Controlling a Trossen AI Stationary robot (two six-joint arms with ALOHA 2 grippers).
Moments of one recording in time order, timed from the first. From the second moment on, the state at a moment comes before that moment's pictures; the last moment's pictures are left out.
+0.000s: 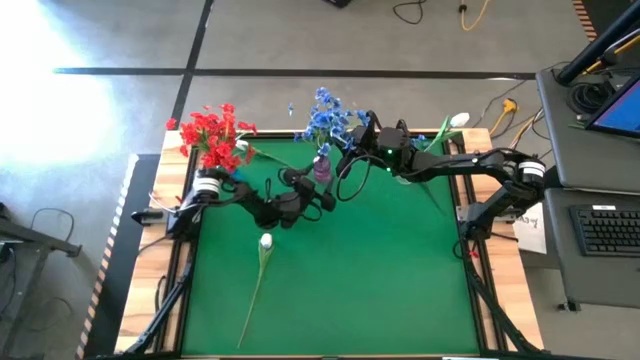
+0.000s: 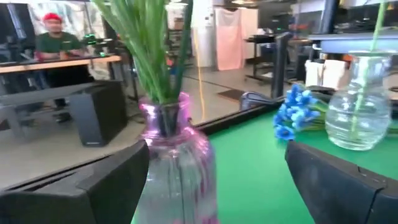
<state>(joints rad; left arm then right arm) 0.09 2.17 0.81 1.40 -0.87 0.04 -0.37 1.57 0.94 0.58 0.13 -0.09</state>
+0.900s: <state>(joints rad) 0.18 2.27 0.84 1.47 -0.82 0.04 -0.37 1.57 0.94 0.58 0.13 -0.09</state>
